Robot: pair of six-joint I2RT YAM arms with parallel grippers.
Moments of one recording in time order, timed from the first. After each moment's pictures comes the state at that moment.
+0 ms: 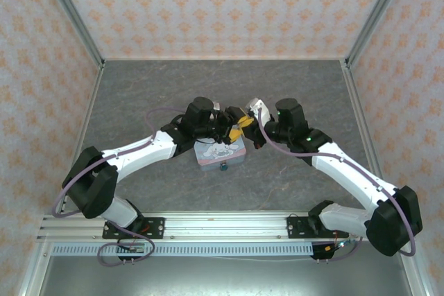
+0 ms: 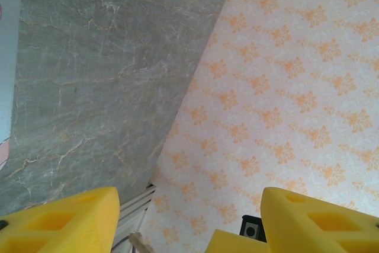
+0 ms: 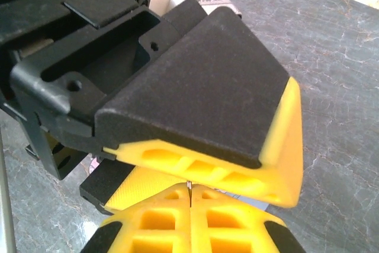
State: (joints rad) left arm -0.67 1.51 0.97 0.08 0.38 -1.64; right arm 0.55 1.15 0.84 -0.23 -0.46 -0.11
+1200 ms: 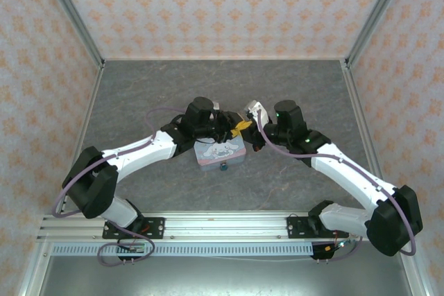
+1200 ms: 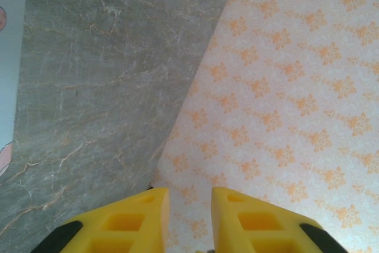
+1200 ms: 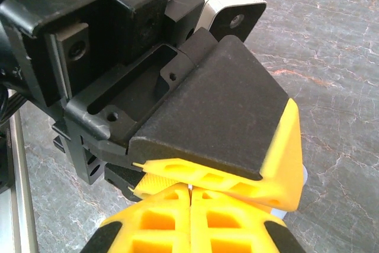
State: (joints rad) left arm -0.67 1.51 0.97 0.08 0.37 -1.64; right arm 0.56 1.14 0.83 -0.22 -0.49 -0.08
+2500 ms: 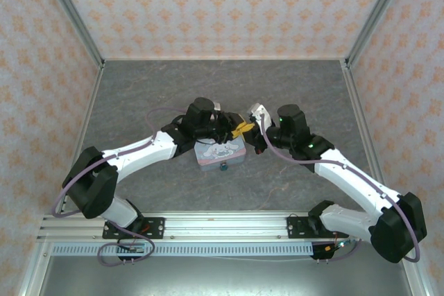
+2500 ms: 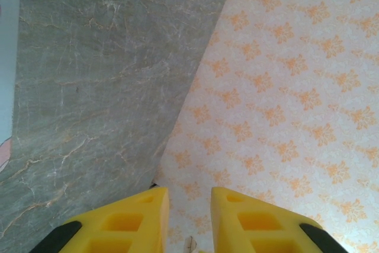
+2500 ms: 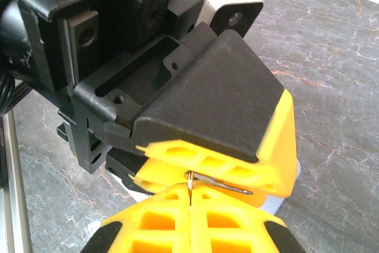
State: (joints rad) left arm -0.68 1.51 0.97 0.08 0.37 -1.62; right arm 0.57 1.08 0.78 -0.20 -0.46 -0.08
